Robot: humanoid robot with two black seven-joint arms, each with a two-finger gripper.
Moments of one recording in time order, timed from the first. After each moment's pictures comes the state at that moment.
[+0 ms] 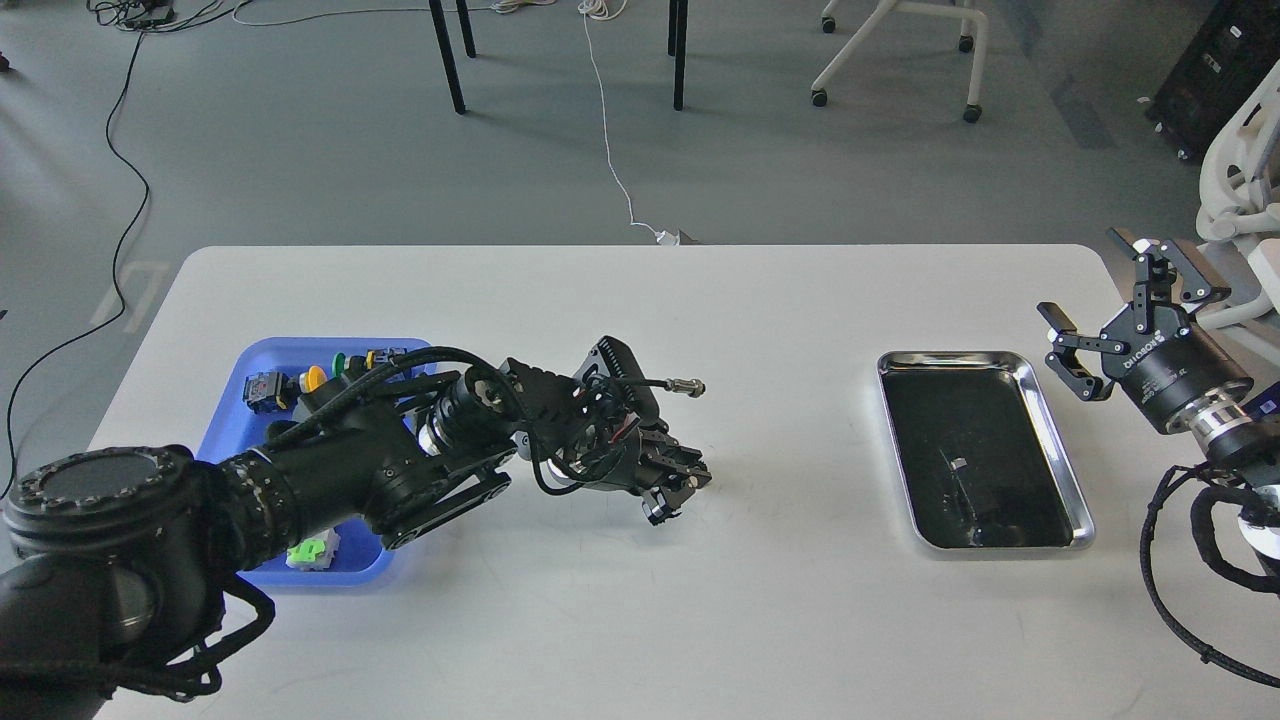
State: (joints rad) left arm -0.94 -0.01 -0.15 -0.72 2.18 -0.23 -0.49; right arm 0.50 -0.68 0.58 0.82 -0.08 0.49 0.49
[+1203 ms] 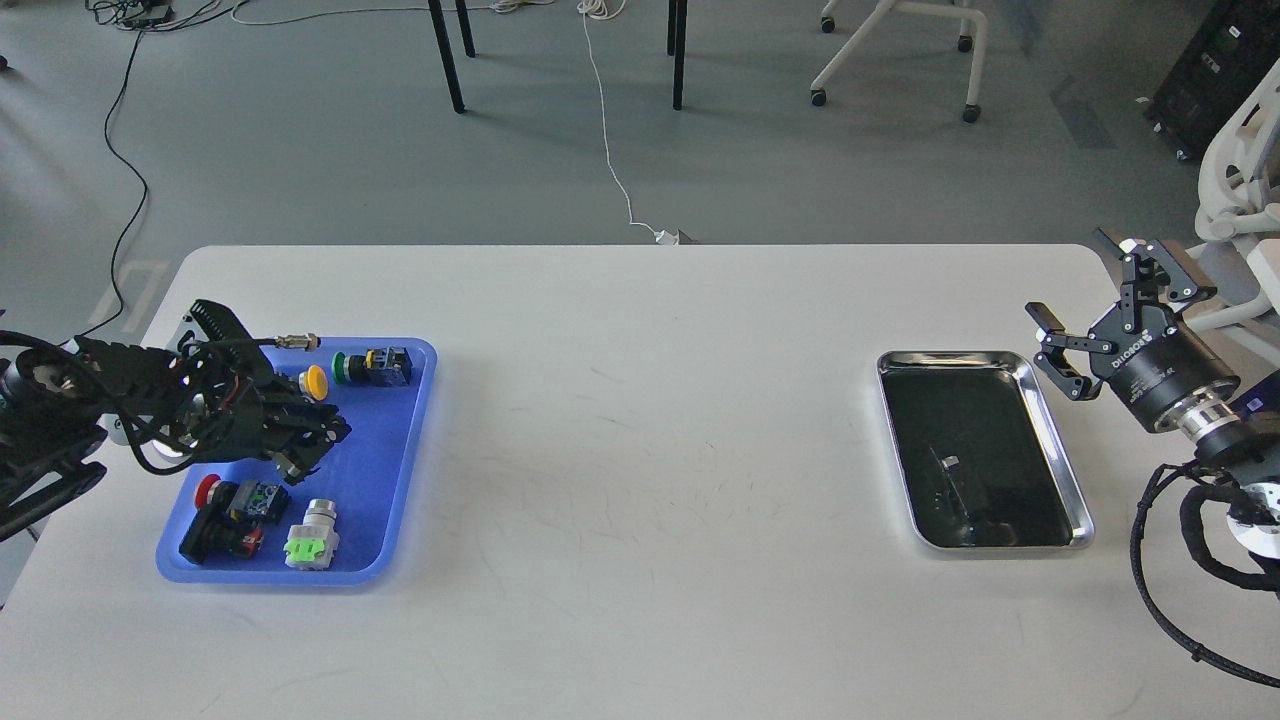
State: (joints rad) left arm -0.83 0.76 -0.17 -0.99 2.18 -0.19 -0.49; right arm 0.51 -0.66 0.57 0.82 -0.08 0.49 0.49
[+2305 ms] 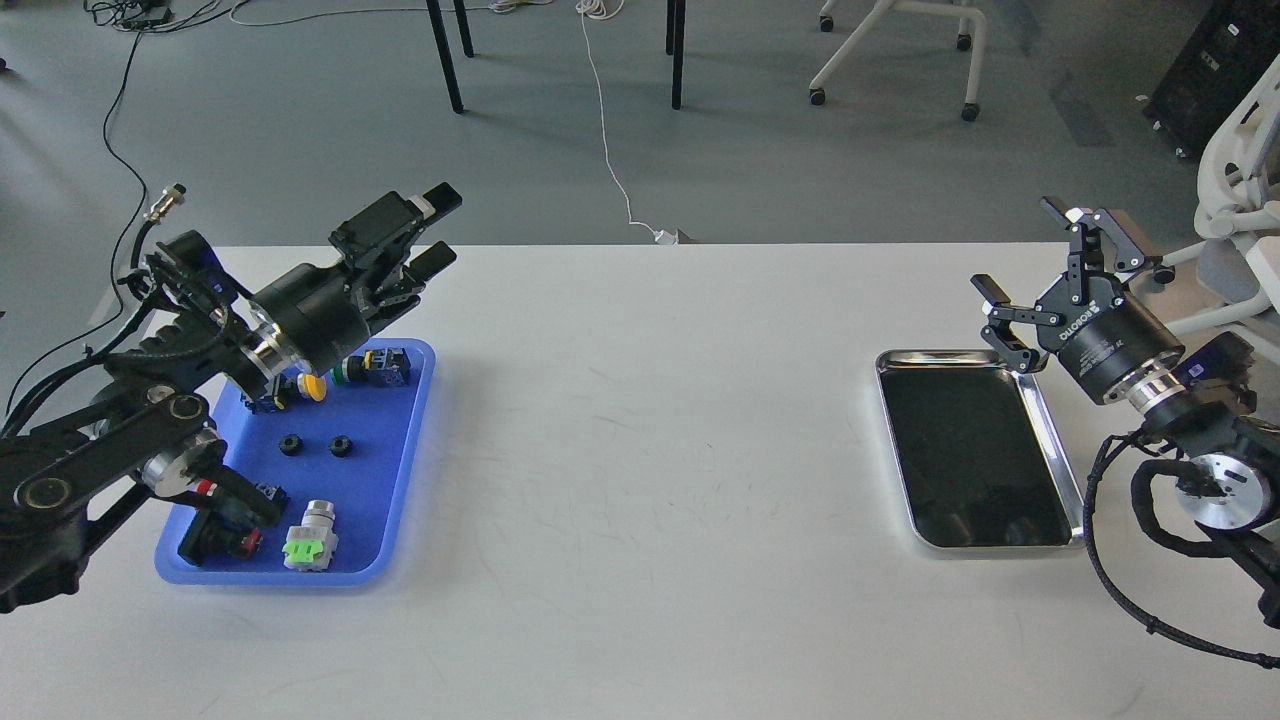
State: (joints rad) left arm -0.54 0.57 -0.73 -1.19 0.71 -0.20 -0.49; right arm 0.57 -0.62 0.54 0.93 -0.10 0.41 0.49
